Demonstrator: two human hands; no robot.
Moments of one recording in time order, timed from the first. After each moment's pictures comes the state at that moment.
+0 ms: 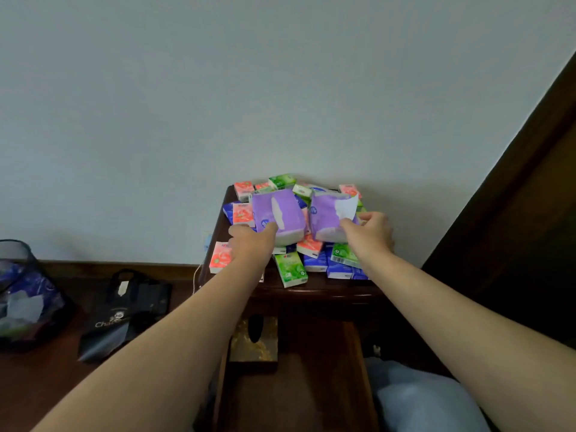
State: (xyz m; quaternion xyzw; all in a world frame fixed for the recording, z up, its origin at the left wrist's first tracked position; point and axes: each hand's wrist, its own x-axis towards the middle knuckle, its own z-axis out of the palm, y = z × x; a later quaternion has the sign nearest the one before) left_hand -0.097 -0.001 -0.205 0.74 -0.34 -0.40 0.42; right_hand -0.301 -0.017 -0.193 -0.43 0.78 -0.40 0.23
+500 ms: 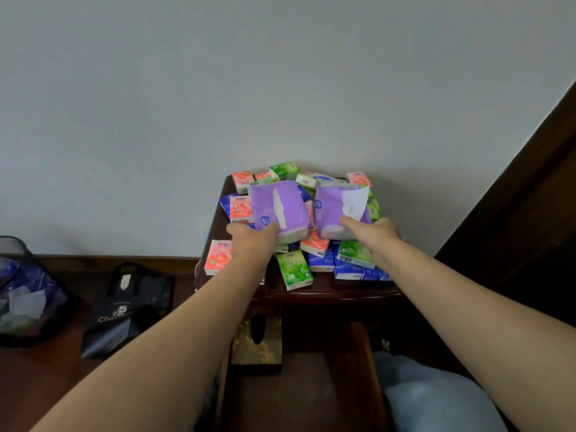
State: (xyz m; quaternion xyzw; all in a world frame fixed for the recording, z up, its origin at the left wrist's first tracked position) left_hand -0.098 -0.033 -0.236 0.71 -0.27 -0.44 0.47; right_hand -0.319 -0.062 -0.229 -0.38 0.79 -0.31 0.36
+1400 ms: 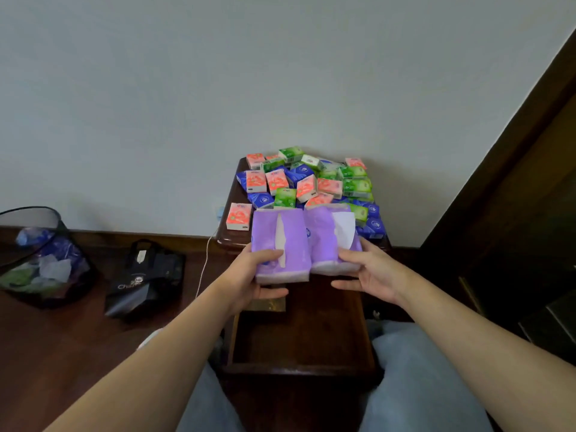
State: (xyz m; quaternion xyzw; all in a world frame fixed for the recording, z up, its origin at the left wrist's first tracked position) left_hand -0.060 0.144 -0.258 0.51 -0.27 -0.70 0.42; right_hand -0.332 0.108 -0.251 -0.36 0.48 -0.34 0.72
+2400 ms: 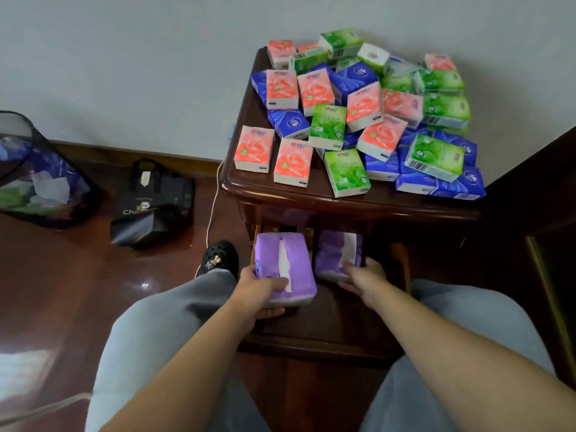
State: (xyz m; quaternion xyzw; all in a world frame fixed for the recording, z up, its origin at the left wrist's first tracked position) left_hand -0.044 0.142 -0.436 0.70 -0.11 -0.64 0.30; right_hand -0.272 0.068 -0.500 -0.23 0.75 -0.27 0.56
